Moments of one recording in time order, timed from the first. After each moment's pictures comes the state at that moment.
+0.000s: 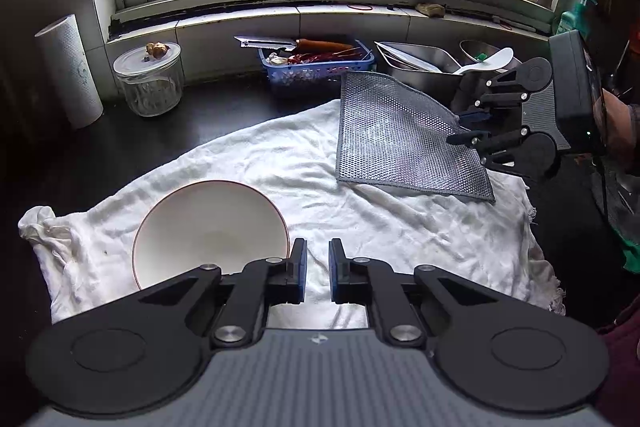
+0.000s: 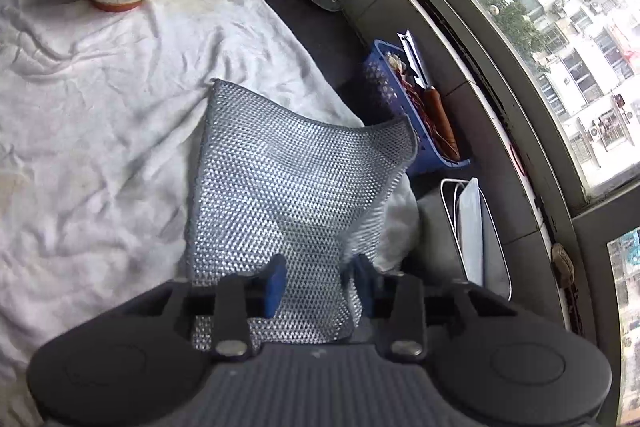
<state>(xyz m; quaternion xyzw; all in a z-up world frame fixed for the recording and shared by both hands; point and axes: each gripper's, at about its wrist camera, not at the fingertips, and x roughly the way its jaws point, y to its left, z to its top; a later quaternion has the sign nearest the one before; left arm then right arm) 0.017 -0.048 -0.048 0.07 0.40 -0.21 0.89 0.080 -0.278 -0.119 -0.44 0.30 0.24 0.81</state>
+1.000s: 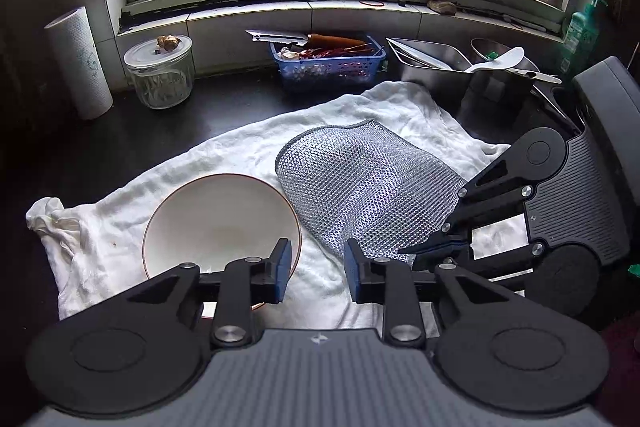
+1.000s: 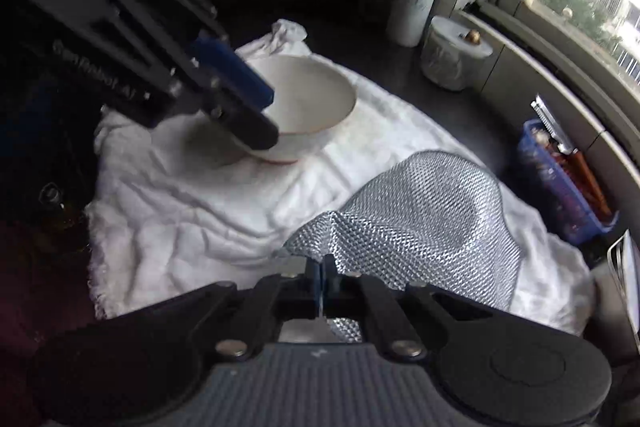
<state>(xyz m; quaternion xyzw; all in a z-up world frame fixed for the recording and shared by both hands) 0.018 -0.043 -0.046 0.07 0.41 -0.19 0.89 0.019 -0.181 -0.098 -0.27 0.35 0.41 0.80</state>
